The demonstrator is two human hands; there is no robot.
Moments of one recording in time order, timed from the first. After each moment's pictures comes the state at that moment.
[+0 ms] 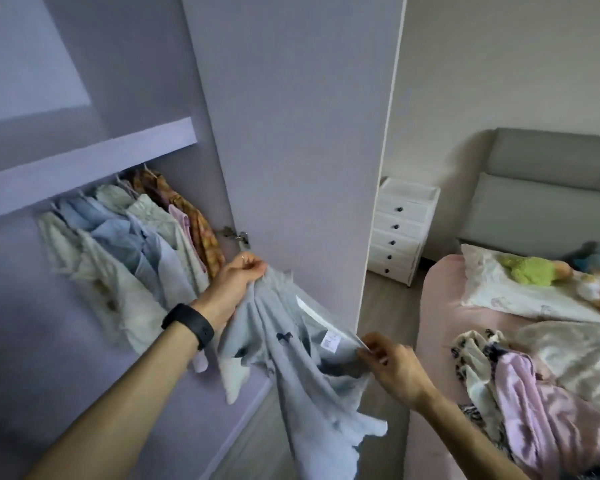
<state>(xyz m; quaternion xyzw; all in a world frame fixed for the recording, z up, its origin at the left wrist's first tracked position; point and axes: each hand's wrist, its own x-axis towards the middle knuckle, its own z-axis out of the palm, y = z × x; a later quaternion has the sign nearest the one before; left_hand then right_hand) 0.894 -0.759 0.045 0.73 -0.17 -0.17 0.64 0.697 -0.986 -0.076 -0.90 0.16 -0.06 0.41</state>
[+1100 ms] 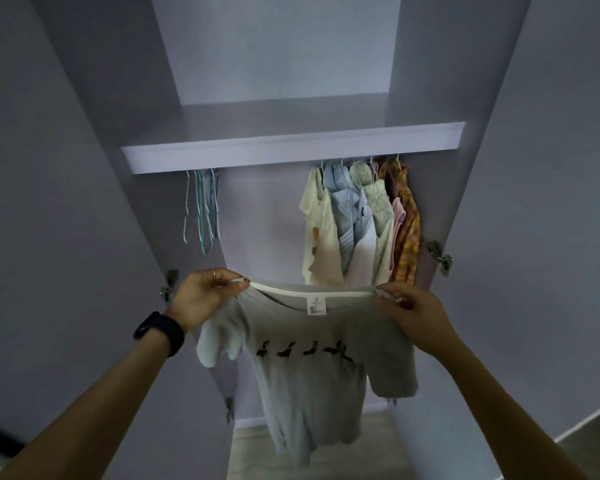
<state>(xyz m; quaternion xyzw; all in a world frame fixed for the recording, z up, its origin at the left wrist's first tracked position) 0.781 -0.512 0.032 0.82 0.17 0.14 0.53 0.905 -0.865 0.006 -0.81 -0.28 0.00 0.51</state>
